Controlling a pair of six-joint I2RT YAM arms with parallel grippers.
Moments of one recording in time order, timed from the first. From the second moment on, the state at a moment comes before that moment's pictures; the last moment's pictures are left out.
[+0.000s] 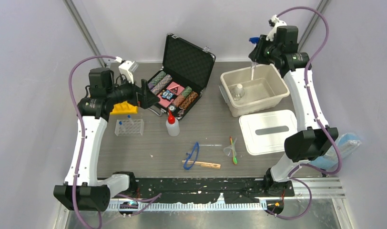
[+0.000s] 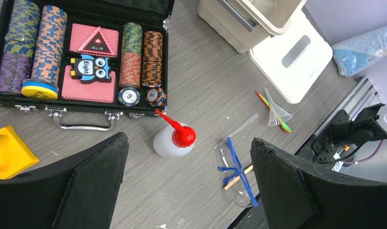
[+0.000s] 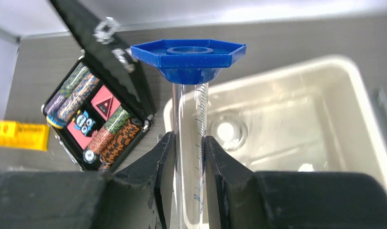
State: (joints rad) left arm -0.02 1.14 1.34 -0.75 0.71 0.02; right arm 0.10 1.66 1.91 -0.71 -0.19 0.16
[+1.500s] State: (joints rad) left arm -0.01 1.30 1.40 -0.78 0.70 0.03; right arm 0.02 2.11 1.71 -0.70 0.31 0.87
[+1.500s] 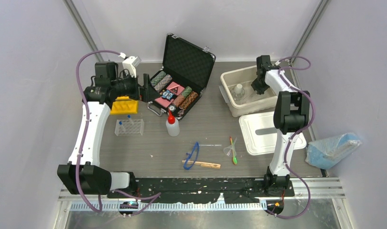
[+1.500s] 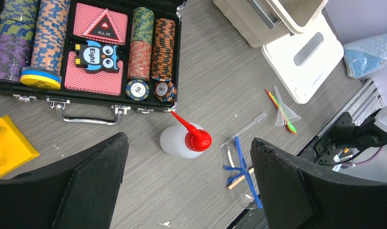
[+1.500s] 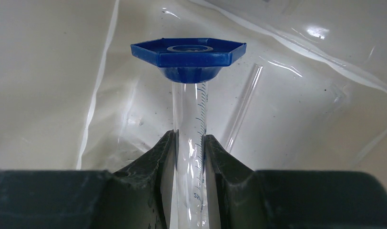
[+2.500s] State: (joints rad) left arm -0.01 1.25 1.39 -0.77 0.70 0.03; right arm 0.02 1.79 1.65 -0.62 0.02 0.66
